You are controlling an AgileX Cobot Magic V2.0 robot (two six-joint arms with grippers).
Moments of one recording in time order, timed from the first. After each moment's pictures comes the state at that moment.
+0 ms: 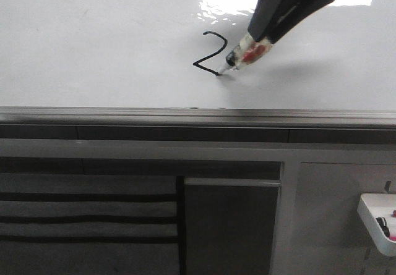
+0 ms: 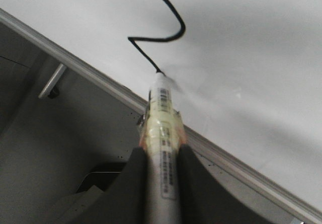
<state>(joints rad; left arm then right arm) -0.48 0.70 -0.83 -0.12 0.79 0.26 0.40 1.52 -1.28 0.30 0.84 -0.24</state>
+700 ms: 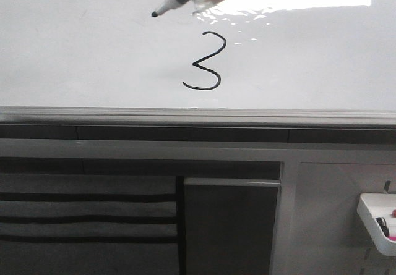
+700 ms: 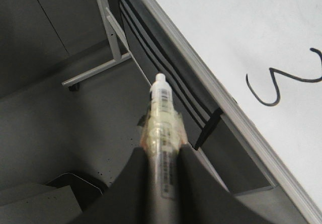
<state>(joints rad) -0.48 0.70 -0.83 -0.12 0.77 0.26 0.68 1.13 -1.08 0.29 0.75 -0.48</state>
